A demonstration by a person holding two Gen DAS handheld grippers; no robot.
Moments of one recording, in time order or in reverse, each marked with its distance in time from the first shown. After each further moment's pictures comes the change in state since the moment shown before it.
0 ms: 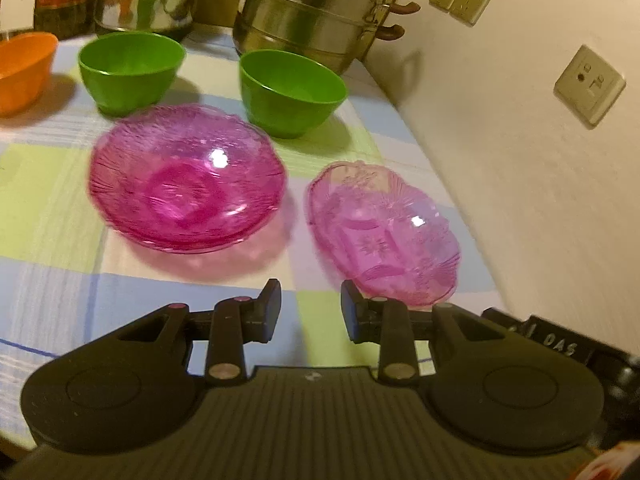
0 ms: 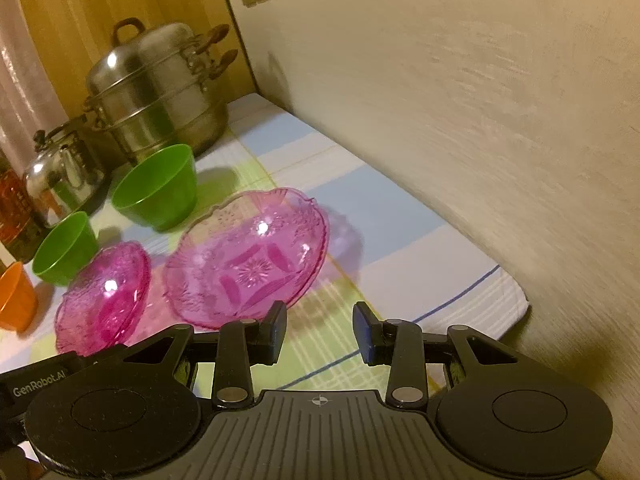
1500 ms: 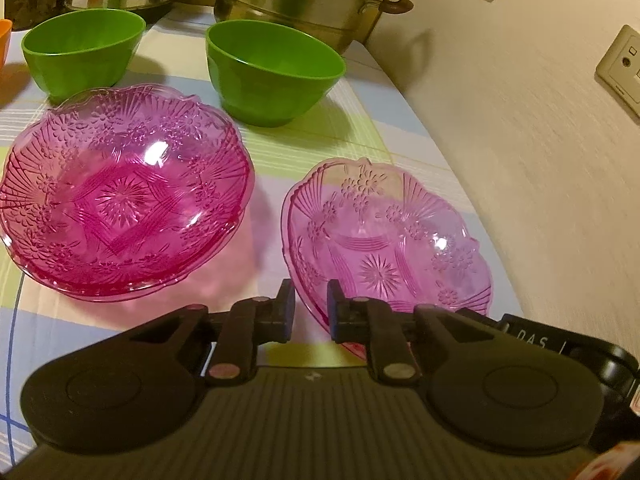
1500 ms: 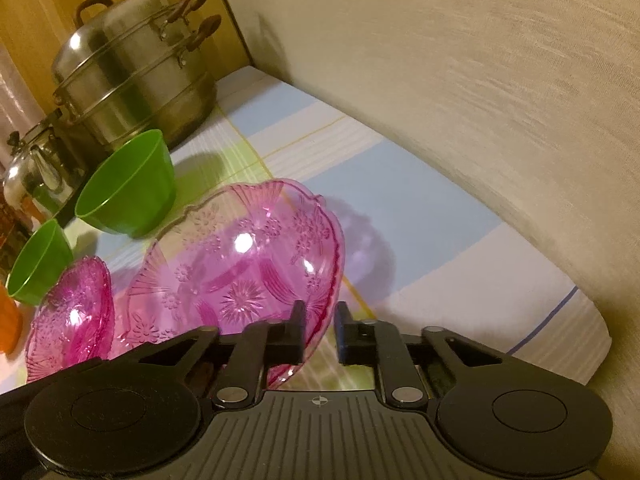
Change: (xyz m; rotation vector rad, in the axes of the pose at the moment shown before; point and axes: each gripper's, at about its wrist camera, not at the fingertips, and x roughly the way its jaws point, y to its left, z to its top) left arm 0.082 -0.012 0.015 0.008 0.026 0.025; right arm 0.092 -0.005 0.025 0.035 0.075 0.038
